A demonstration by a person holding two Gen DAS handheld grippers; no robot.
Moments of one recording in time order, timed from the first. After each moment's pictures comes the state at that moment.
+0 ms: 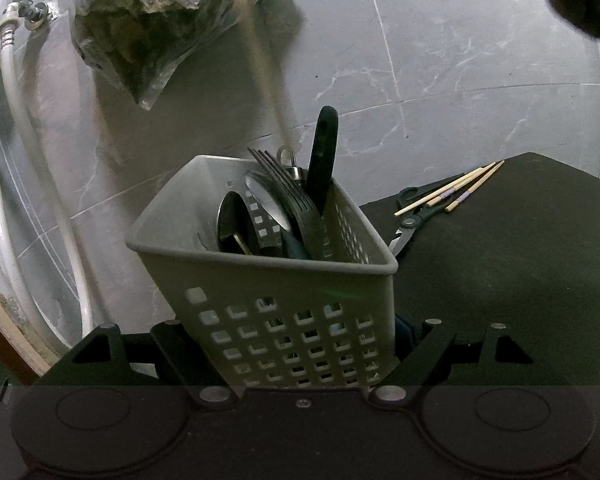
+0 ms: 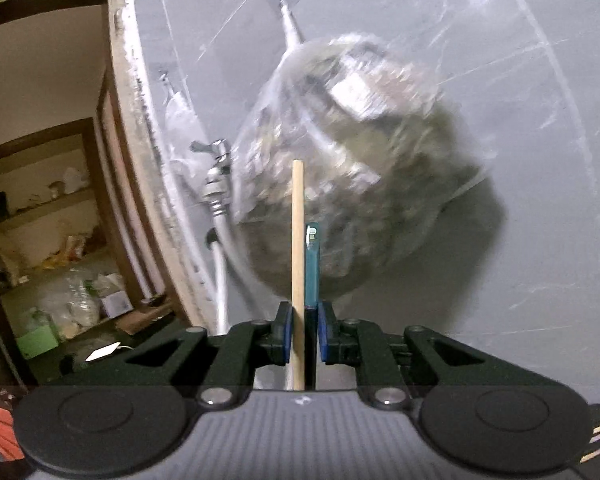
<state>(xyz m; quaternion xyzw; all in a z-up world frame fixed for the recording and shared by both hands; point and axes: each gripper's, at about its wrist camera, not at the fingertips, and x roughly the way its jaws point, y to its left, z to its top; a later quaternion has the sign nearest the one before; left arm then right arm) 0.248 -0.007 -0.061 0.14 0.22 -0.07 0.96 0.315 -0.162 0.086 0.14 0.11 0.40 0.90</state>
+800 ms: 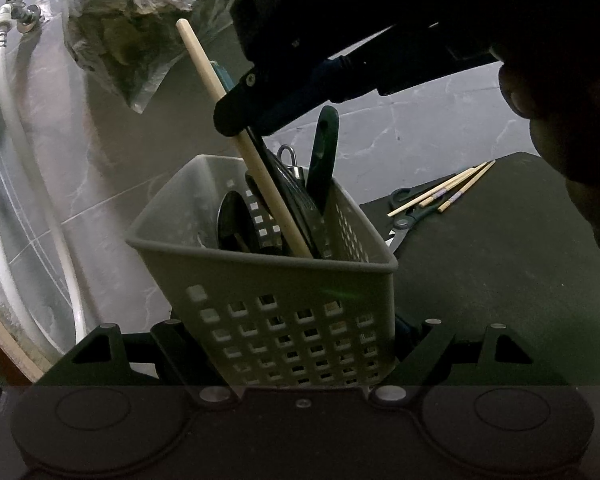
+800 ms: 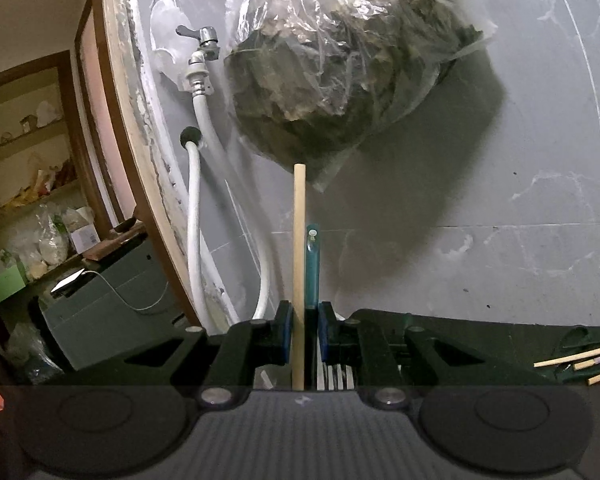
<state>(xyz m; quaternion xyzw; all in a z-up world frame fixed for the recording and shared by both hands) 0.249 -0.002 -0.061 0.15 0.22 -0.09 0.96 0.288 -0.129 0.005 0.07 0.19 0.36 0.91</state>
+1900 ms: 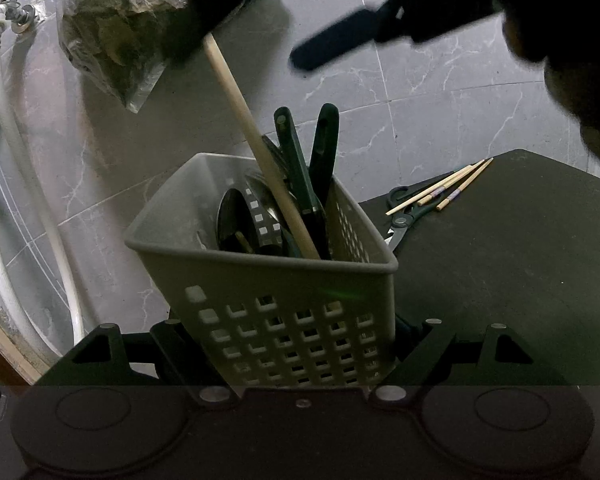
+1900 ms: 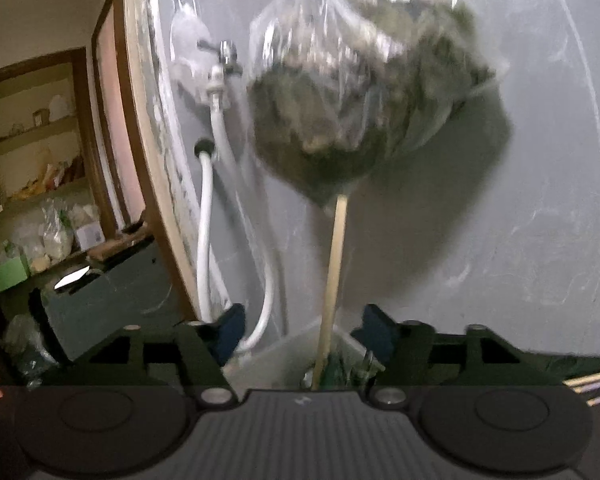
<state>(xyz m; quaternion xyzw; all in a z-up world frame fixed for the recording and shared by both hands) 0.251 0.000 -0.060 0.15 0.22 -0.10 0.96 0.277 -0.136 0.028 0.05 0.15 0.37 0.92</state>
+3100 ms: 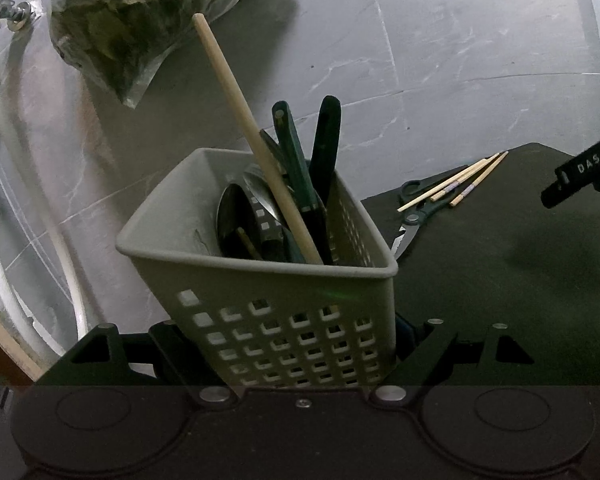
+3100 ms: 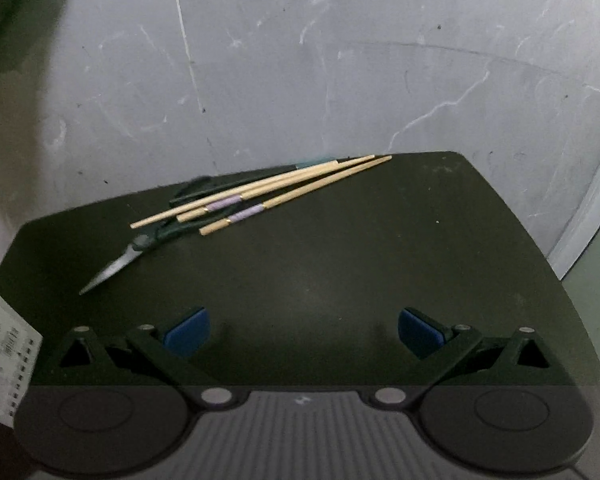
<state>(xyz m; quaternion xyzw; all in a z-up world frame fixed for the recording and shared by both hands) 0.262 -0.012 -0.059 0.15 0.24 -0.07 0.96 0.322 -0.310 -0.087 0.07 0.39 -0.03 0.92</state>
